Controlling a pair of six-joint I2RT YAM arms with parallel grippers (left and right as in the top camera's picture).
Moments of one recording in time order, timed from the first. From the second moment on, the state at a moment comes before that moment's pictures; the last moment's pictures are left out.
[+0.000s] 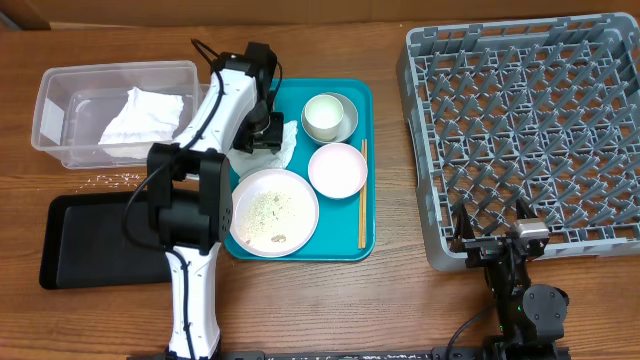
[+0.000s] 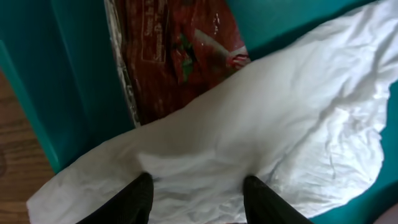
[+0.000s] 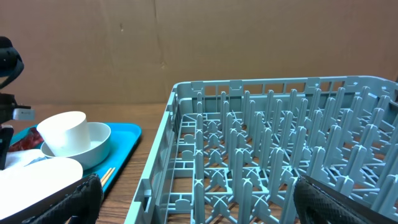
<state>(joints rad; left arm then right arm) -0.20 2.34 1.96 -1.23 0.00 -0.19 0.07 0.01 0.02 -0.03 -0.02 0.04</state>
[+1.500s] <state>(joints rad) -0.20 2.34 2.52 -1.59 0.07 -0.21 0.07 0.01 0.02 -0.03 -0.02 0.04</state>
